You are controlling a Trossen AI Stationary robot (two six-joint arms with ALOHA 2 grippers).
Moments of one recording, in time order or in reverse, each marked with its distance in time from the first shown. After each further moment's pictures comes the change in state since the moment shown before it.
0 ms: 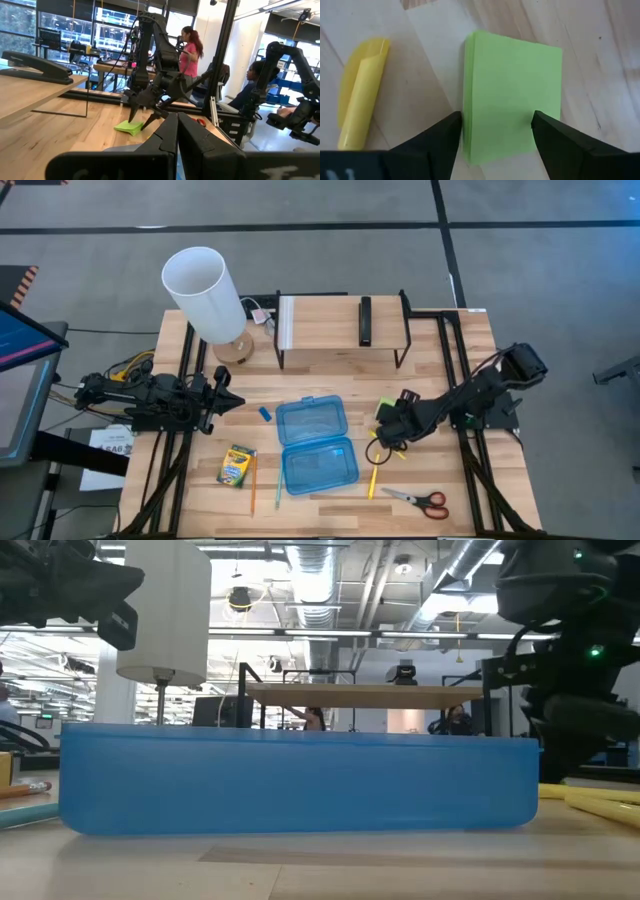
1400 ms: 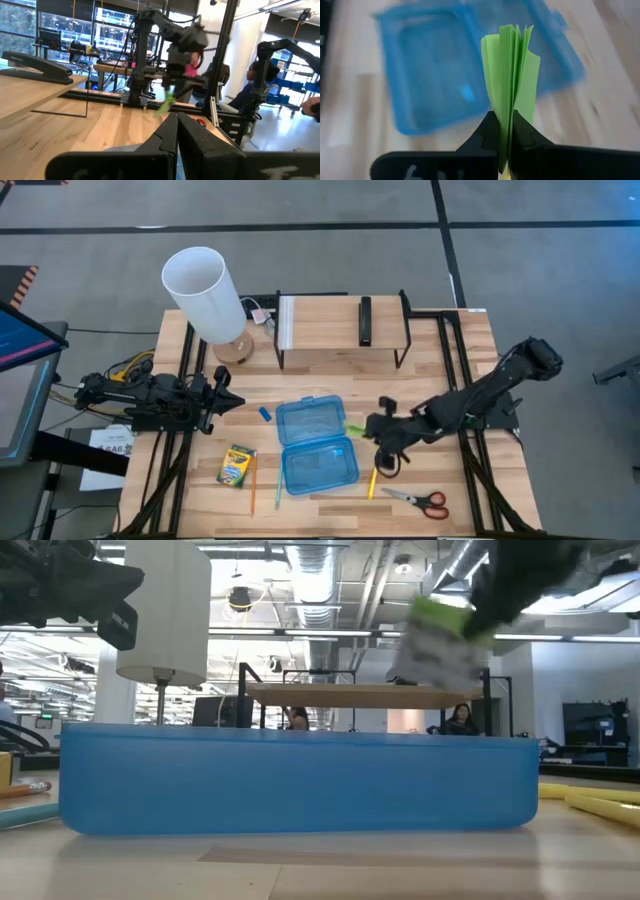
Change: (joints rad) left arm 0.000 0.000 0.000 0.001 0.000 0.000; right arm 0.116 -0.168 0.260 0.209 -0.077 -0.234
